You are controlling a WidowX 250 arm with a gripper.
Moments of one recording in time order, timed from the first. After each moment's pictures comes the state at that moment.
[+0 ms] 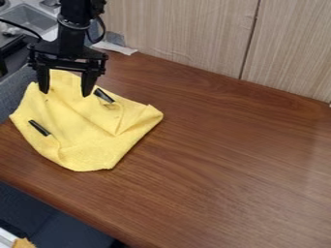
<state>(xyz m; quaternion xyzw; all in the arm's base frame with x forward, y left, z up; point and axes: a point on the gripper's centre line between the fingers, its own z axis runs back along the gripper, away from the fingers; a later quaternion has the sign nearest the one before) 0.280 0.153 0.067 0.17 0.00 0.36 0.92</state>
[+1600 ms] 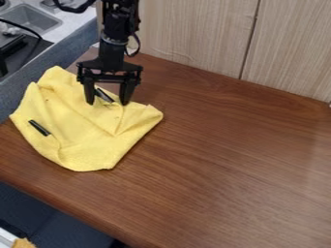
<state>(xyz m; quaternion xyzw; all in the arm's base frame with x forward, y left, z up) 0.333 0.130 0.009 0.13 0.04 0.38 0.92</state>
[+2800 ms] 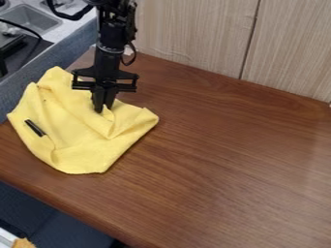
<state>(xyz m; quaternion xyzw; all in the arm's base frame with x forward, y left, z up) 0.322 0.130 0.006 0.13 0.06 0.38 0.91</state>
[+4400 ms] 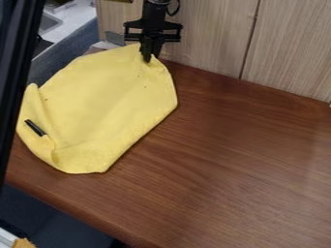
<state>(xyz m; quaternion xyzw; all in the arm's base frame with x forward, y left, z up) 0.454 0.113 0.031 0.09 -0.02 0.36 0.93</state>
